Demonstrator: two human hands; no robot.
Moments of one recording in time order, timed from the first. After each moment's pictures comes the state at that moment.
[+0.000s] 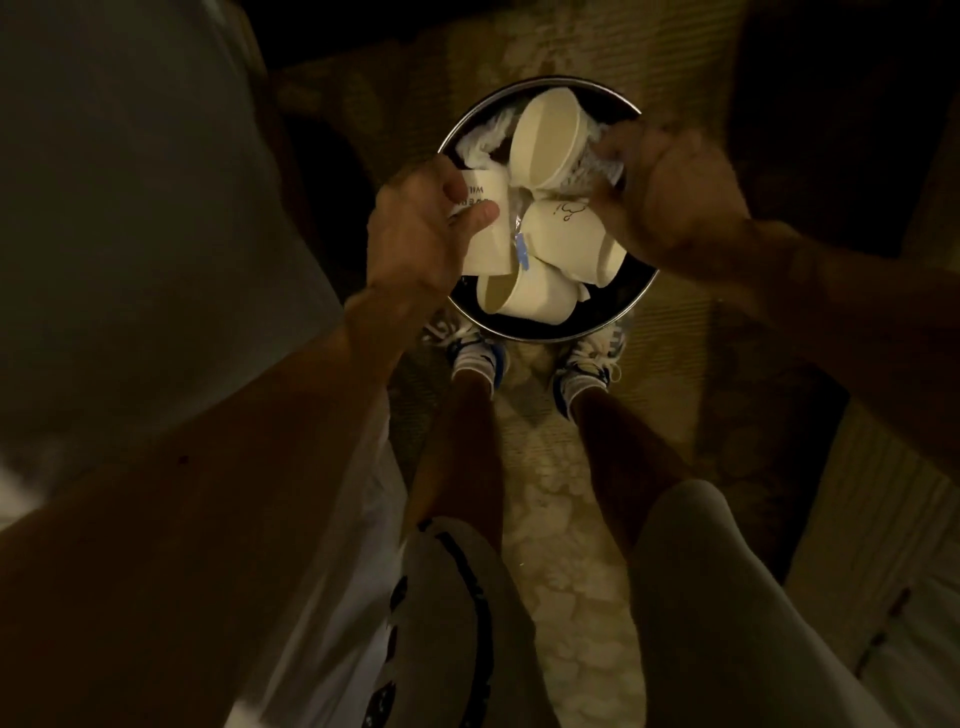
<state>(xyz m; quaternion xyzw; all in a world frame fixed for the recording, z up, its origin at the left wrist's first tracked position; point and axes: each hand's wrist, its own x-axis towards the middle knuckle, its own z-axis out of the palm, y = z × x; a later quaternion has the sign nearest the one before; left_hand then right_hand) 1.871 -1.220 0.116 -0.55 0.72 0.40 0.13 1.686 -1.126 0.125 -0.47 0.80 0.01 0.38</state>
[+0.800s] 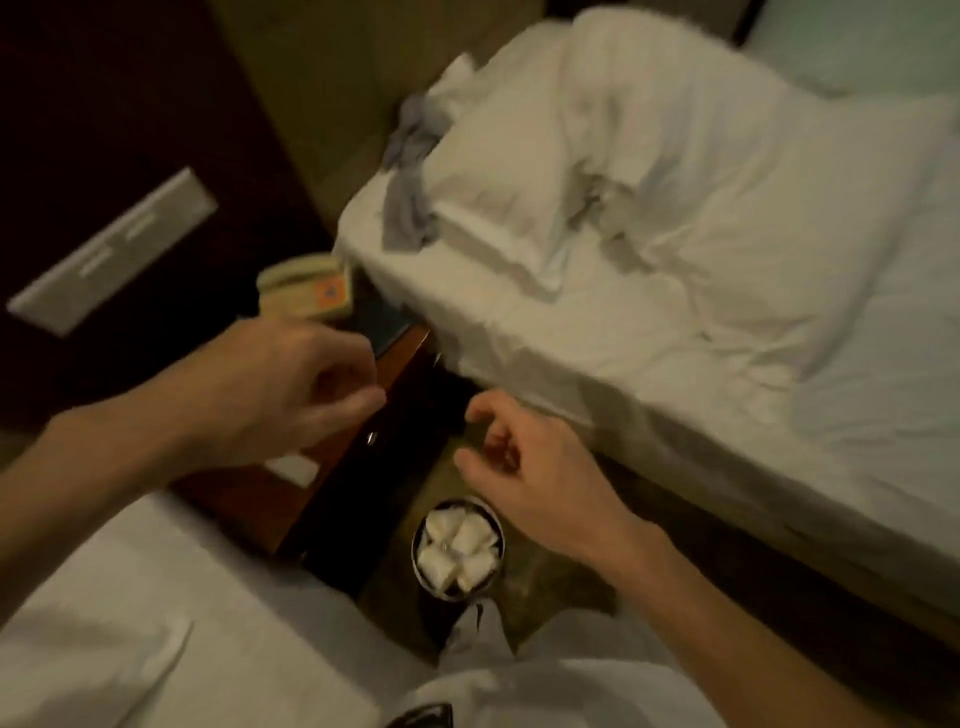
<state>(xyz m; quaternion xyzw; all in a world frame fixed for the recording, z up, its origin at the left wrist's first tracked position) 1.734 -1.247 0.859 0.21 0.97 0.11 0.09 1.768 -1.005 0.768 -0.20 0.86 -0.44 0.13</state>
